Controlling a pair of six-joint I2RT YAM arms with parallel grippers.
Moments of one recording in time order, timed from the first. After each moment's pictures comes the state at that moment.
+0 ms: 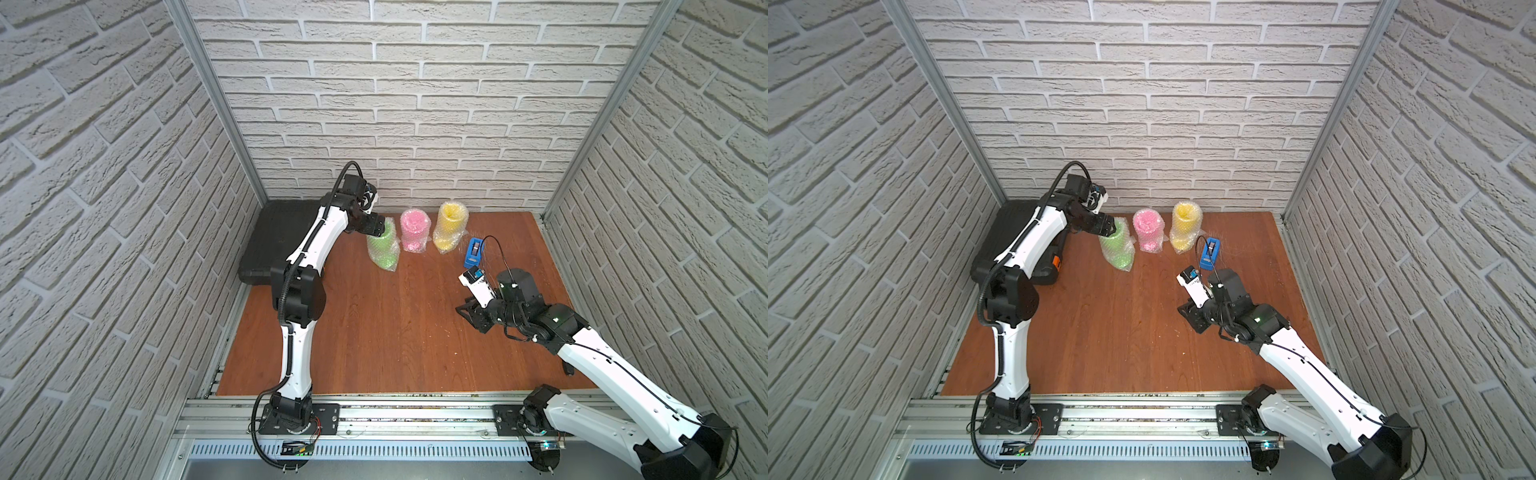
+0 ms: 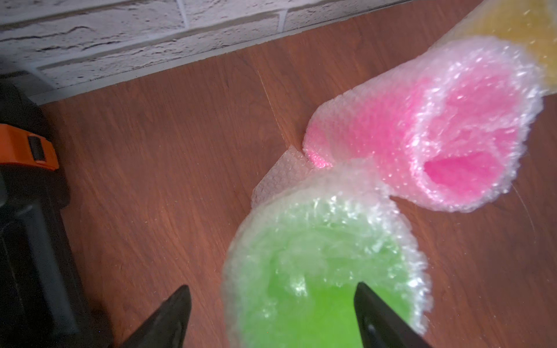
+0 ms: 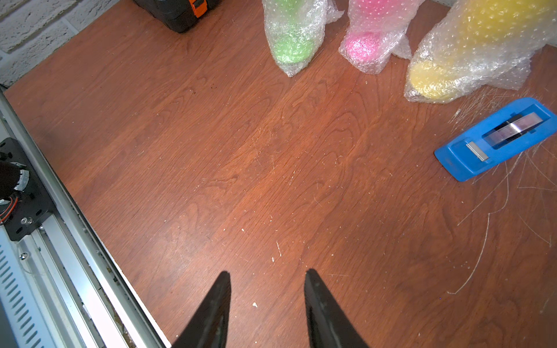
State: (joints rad) left arm -0.29 2.17 2.18 -0.99 0.19 0.02; right arm 0.49 0.97 0.87 -0.70 -0.18 -0.03
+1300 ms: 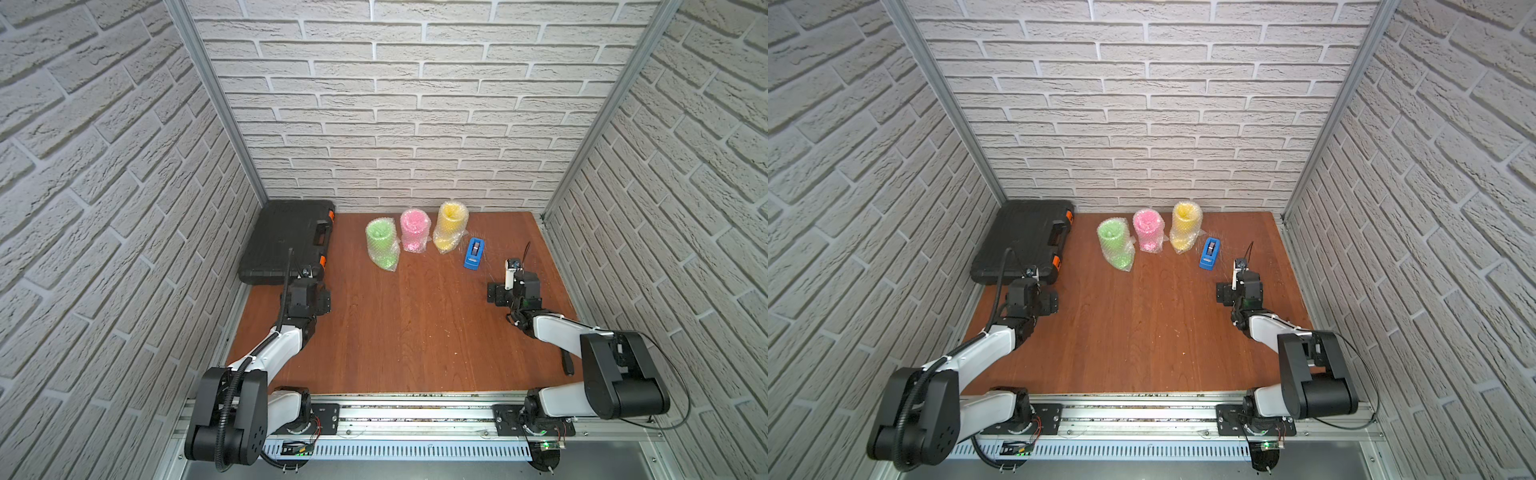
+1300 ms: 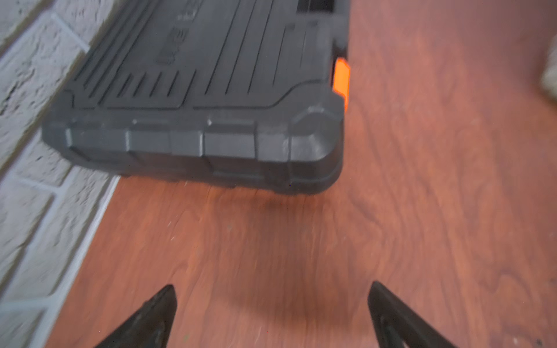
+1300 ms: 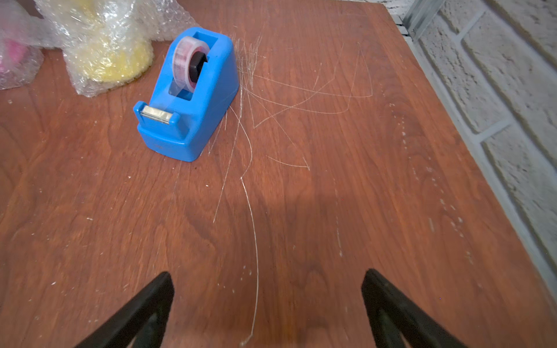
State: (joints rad) left arm -0.08 1.20 0.39 0.17 -0.29 -0.01; right arm 0.00 1.44 0.48 0.32 0.14 0.04
